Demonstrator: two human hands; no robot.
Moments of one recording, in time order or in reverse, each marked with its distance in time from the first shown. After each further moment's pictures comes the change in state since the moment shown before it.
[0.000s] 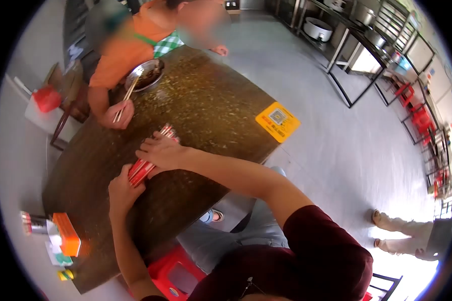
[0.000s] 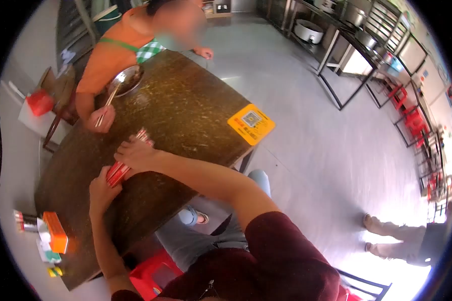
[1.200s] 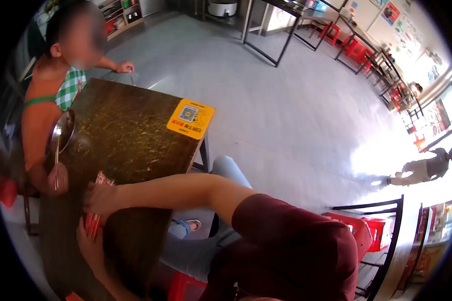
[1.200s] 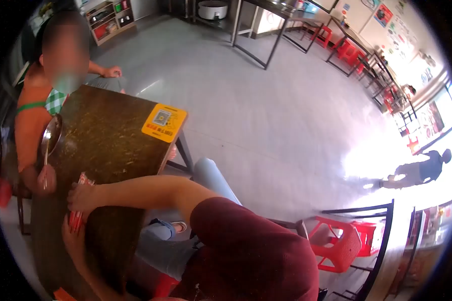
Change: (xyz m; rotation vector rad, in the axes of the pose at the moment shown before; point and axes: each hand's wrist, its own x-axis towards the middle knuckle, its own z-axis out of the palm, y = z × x) left_hand 0.011 -0.035 0.024 -0.031 0.028 0.071; right_hand 0.010 0.015 0.043 -0.112 0.051 0.022
